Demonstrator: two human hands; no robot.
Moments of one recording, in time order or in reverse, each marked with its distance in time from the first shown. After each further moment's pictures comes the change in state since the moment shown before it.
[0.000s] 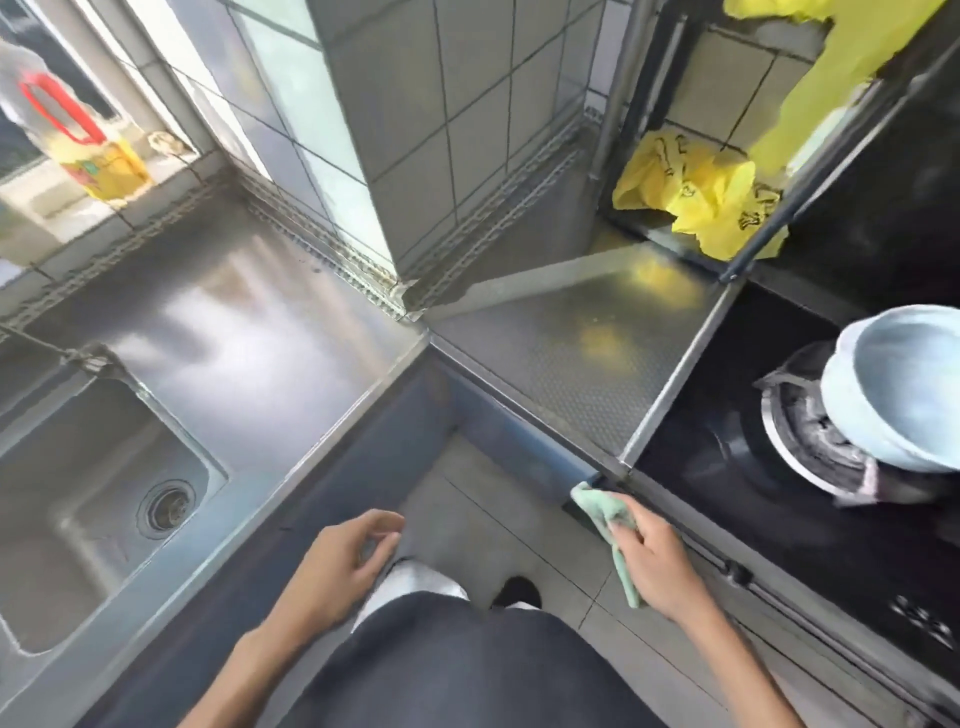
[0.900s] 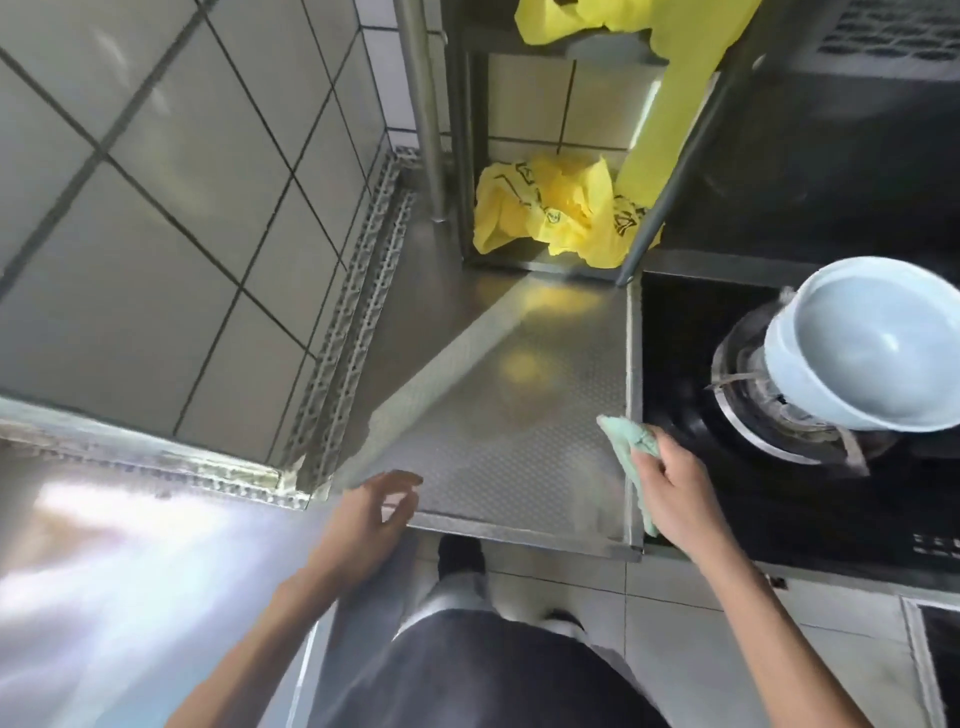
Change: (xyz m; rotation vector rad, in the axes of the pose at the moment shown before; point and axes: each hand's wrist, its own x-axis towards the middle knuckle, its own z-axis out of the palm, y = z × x) left_hand 0.322 0.096 -0.048 0.152 -0.313 0.295; right_hand 0.148 -0.052 -0.064 0.103 0.639 0.158
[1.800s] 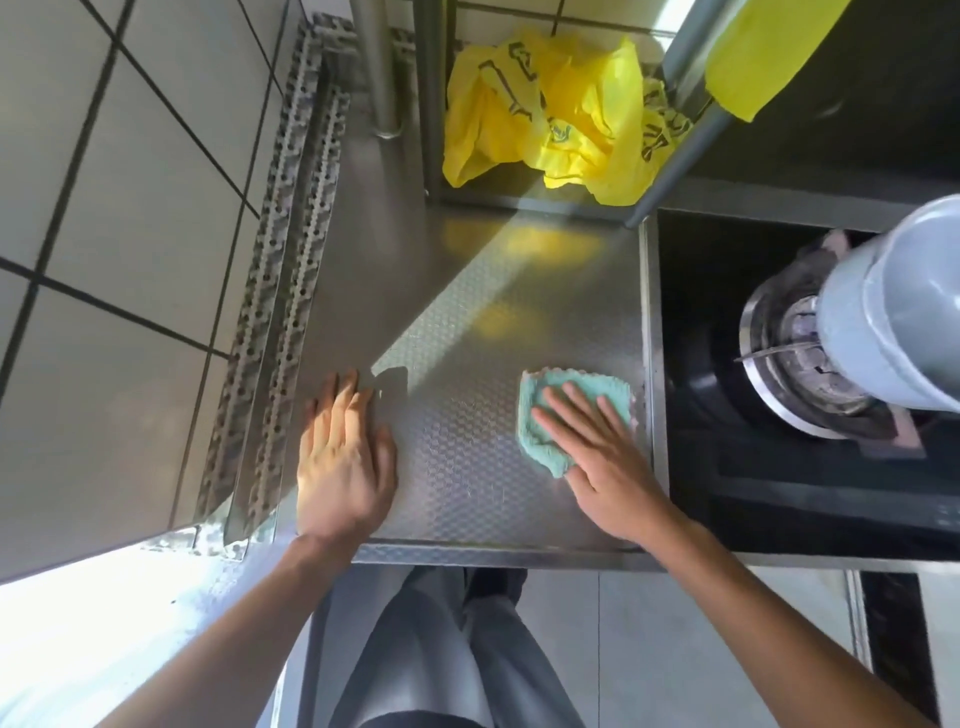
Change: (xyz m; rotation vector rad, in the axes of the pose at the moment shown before) left_hand 0.117 -0.056 0.042 0.452 0.312 0.158; right_hand 0.065 0.045 0.093 -0.662 -0.256 -0.491
